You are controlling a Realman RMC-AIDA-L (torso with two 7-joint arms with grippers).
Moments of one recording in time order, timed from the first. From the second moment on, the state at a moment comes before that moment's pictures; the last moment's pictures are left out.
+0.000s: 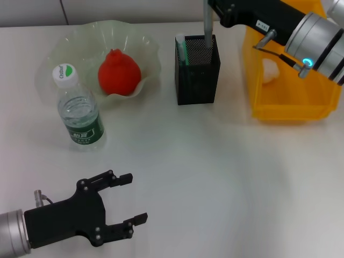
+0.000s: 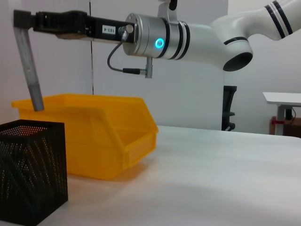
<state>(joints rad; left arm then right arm) -0.20 -2.06 1.09 0.43 1.61 1.58 -0.70 0.60 2.09 -1.37 -0.55 -0.84 -1.02 0.90</state>
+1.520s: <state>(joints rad) -0.21 -2.07 1.09 0.43 1.61 1.57 -0.70 0.68 2.09 -1.38 -0.40 -0.84 -0.95 0.84</state>
